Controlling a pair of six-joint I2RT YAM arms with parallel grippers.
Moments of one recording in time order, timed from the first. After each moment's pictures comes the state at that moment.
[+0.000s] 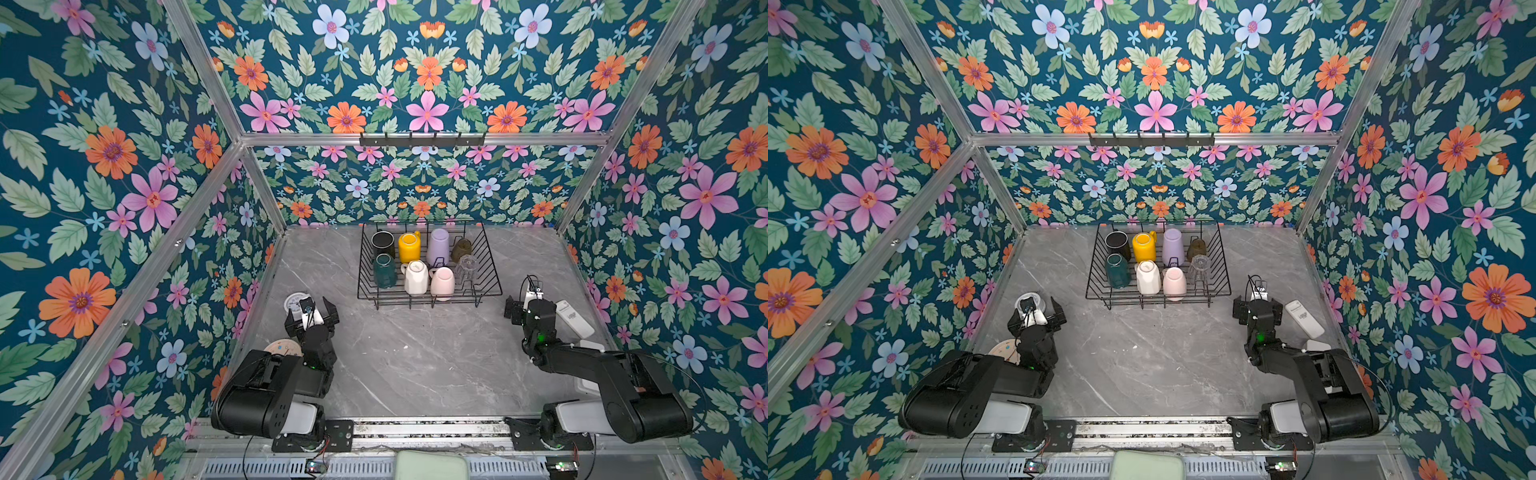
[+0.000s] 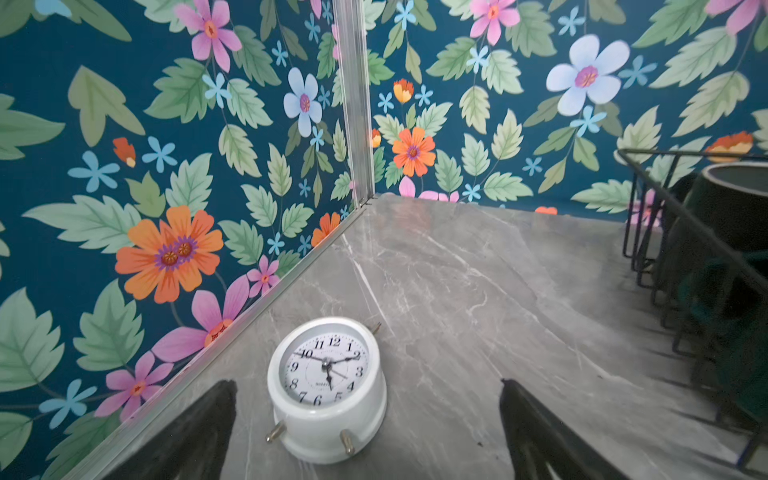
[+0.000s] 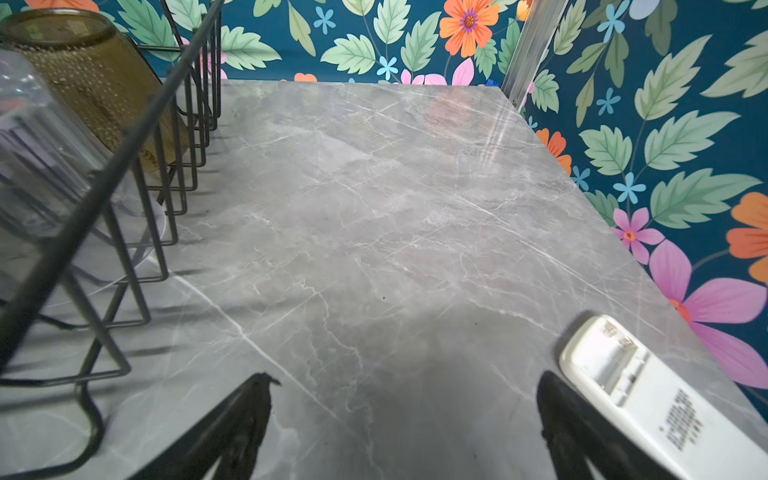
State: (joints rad) left arm -0.21 1.44 0.06 1.33 -0.64 0.02; right arm 0.12 1.38 0.29 0.69 0.33 0.04
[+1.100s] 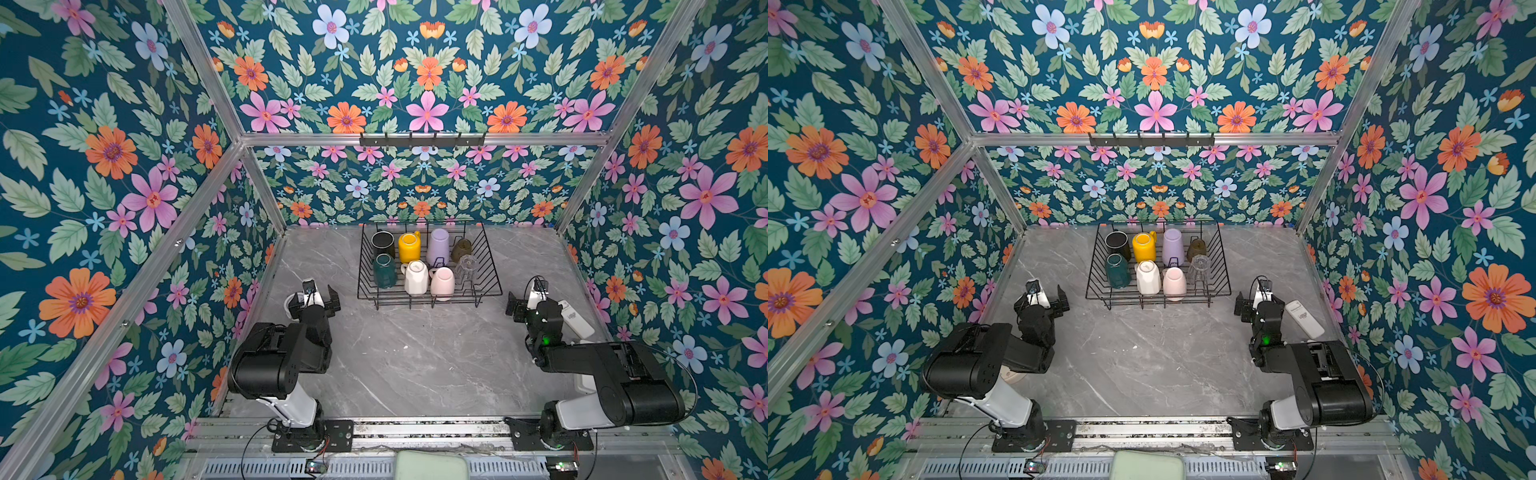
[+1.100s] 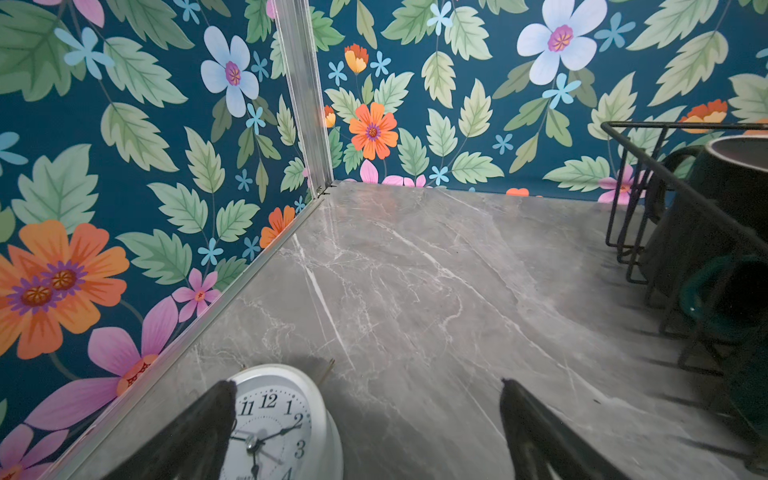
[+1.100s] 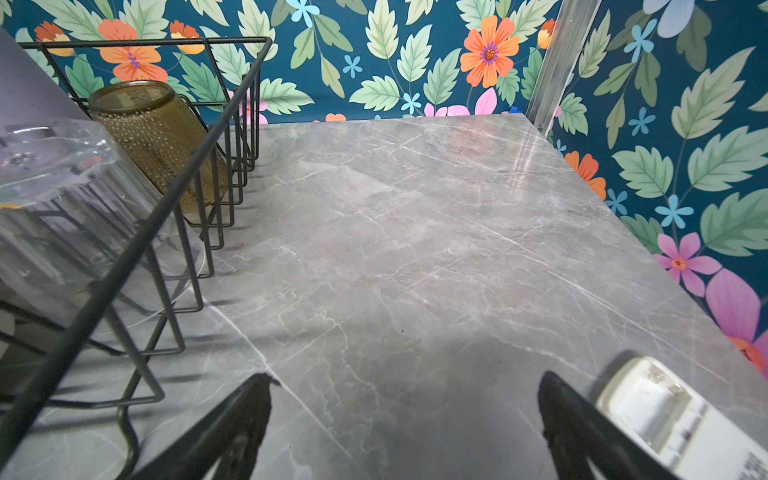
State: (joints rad) left arm -0.07 1.62 0.26 1.23 -0.37 0.00; right arm 0.05 1.44 0.26 0.87 0.16 0.05
